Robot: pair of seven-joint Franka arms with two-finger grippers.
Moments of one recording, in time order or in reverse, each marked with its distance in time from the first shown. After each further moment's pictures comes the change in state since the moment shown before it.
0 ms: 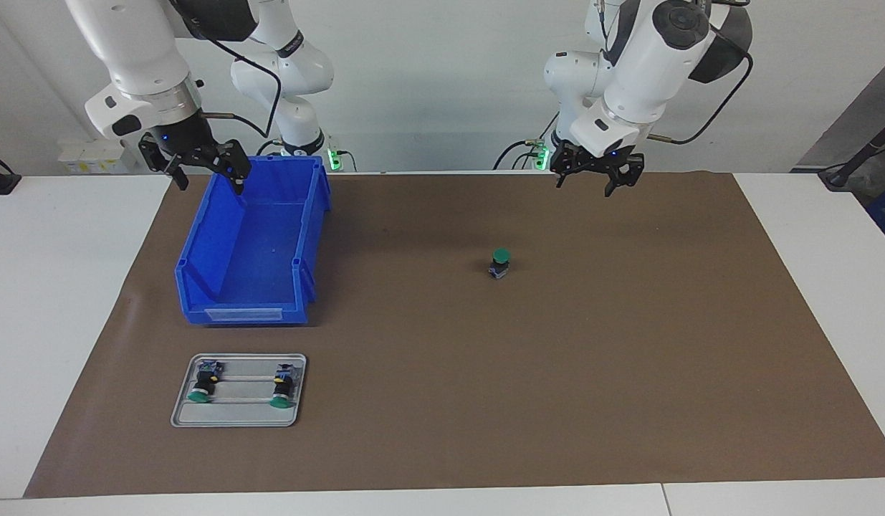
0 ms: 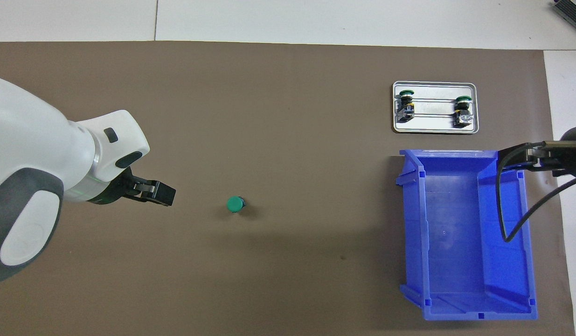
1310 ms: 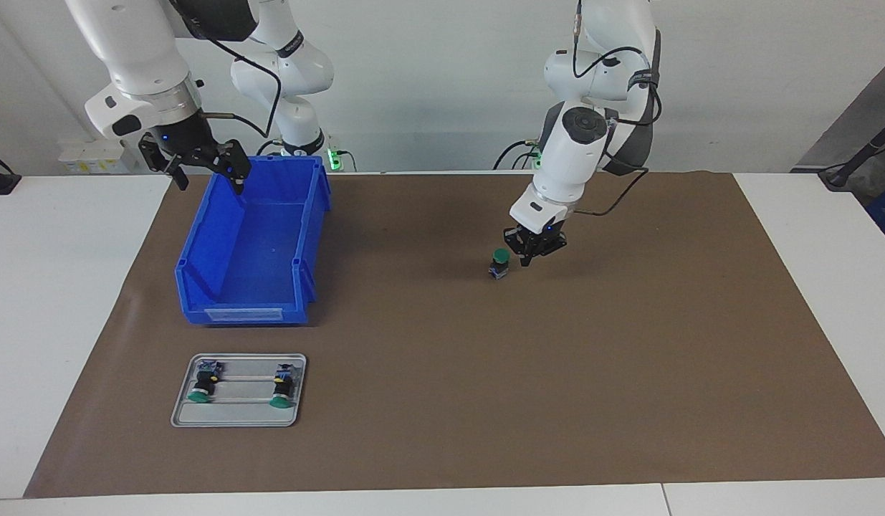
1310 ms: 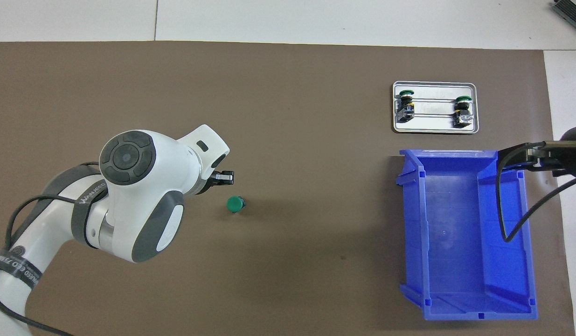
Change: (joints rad) left arm -0.132 0.155 -0.026 -0.285 0.000 0.632 -0.256; right arm 0.000 0.000 0.000 0.000 0.000 0.000 0.000
